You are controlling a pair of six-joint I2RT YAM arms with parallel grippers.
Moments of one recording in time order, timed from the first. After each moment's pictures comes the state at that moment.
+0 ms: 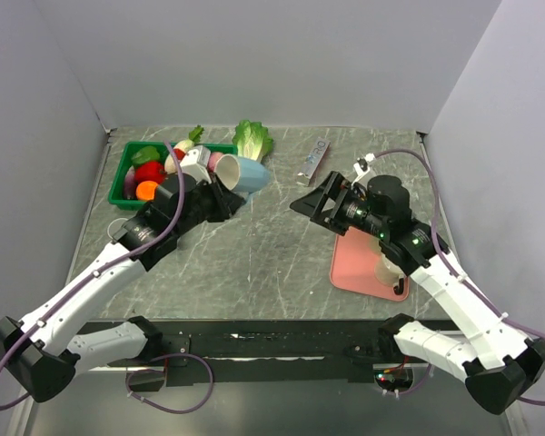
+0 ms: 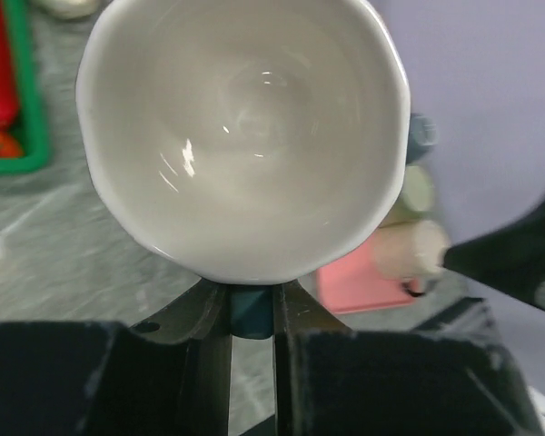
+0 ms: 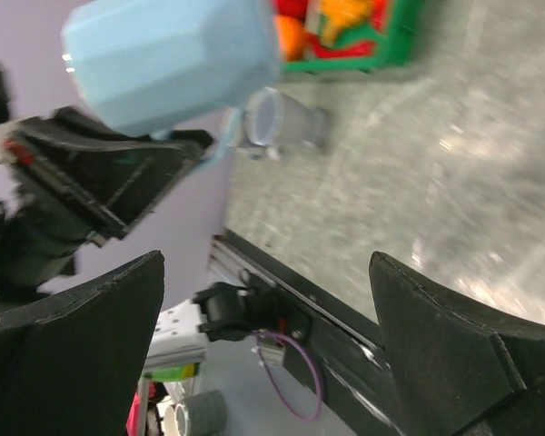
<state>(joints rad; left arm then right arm) -0.65 1.06 1.05 -0.29 -0.02 -0.67 0.53 0.95 1.02 -0.40 -0.27 0.96</state>
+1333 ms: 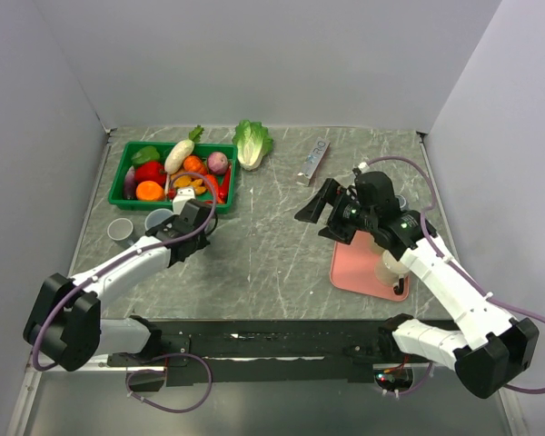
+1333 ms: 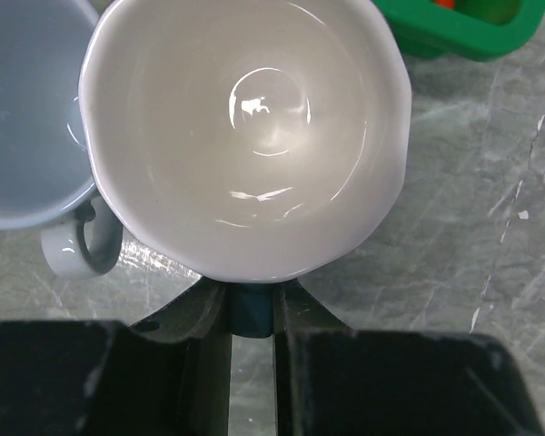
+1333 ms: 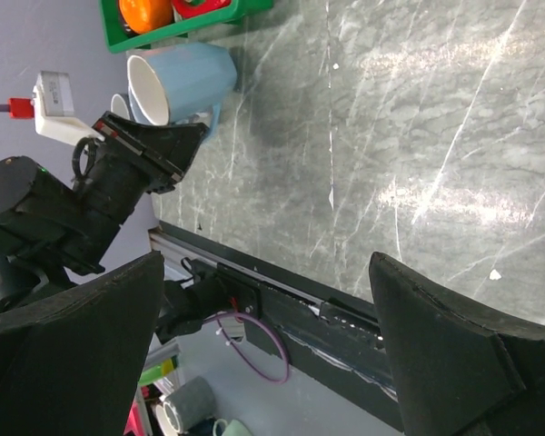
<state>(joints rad) -0.53 1.27 0.75 -0.41 -0.47 -0.64 0.47 1.07 1.04 -0.62 -0.26 0.93</state>
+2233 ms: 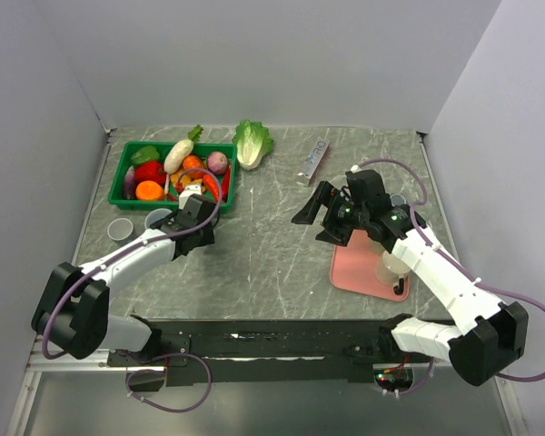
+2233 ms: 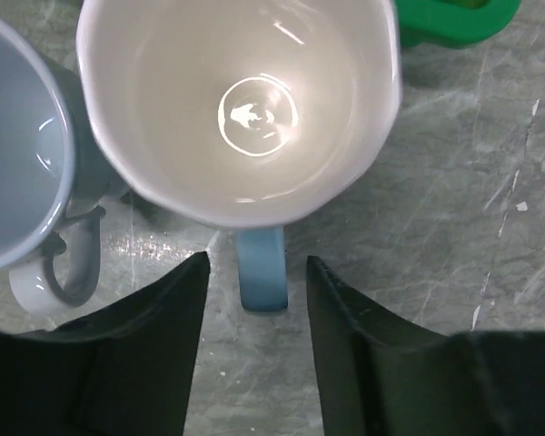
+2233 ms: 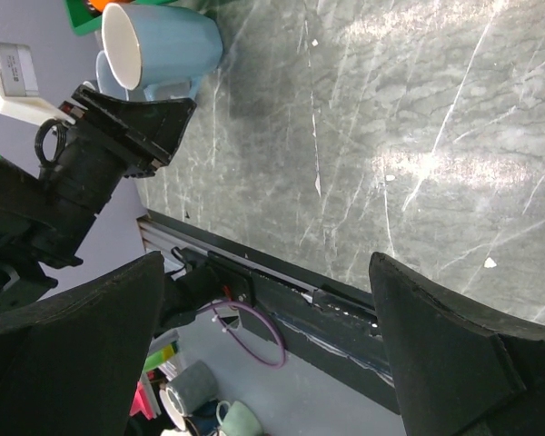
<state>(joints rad) -0.51 1.34 0.79 -0.39 -0.42 -0.56 0.46 1.15 1.04 -0.64 -0.30 0.93</state>
